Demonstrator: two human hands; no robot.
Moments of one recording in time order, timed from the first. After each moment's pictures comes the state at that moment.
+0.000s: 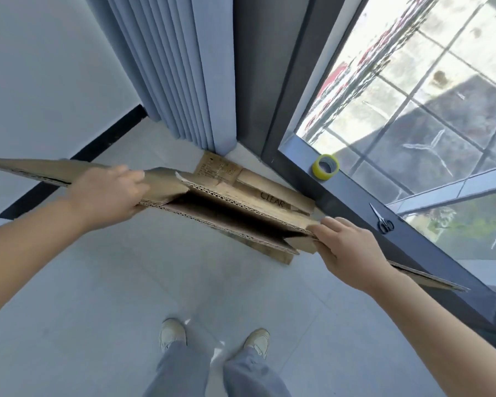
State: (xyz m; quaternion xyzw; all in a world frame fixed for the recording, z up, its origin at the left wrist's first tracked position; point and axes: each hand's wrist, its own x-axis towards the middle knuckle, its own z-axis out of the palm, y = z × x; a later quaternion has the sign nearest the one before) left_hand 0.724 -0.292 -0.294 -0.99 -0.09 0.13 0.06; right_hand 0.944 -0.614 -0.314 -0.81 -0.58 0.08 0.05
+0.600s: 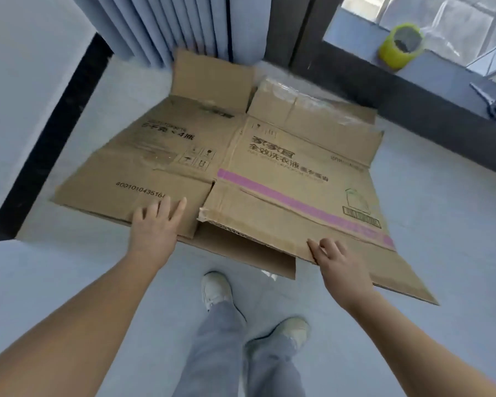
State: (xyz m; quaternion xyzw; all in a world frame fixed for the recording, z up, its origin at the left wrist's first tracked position) left_hand 0.605 -0.219 -0.621 -0.95 -0.10 0.27 0.10; right_hand 0.723 -0.548 -0.614 -0.88 -0.41 0.23 -0.05
